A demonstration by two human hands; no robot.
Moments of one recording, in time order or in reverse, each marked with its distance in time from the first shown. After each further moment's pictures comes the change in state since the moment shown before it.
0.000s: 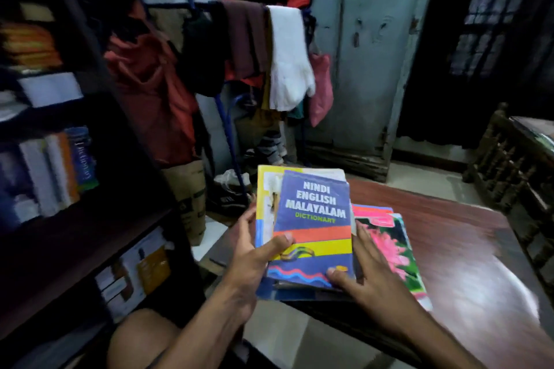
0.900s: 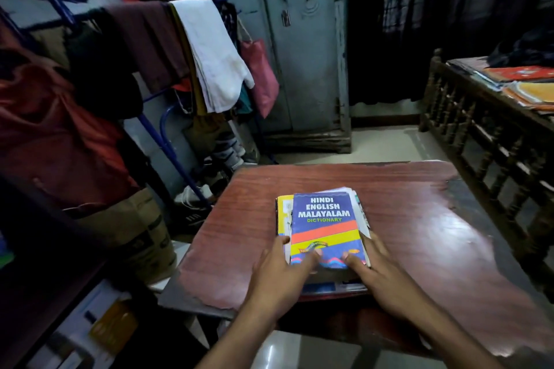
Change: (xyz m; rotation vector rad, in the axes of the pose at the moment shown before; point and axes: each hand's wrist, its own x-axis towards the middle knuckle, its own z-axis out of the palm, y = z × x) left_hand 0.049 -0.074 0.077 1.015 -0.121 -0.039; right_hand -0.011 0.108 -0.024 0.186 0.163 0.330
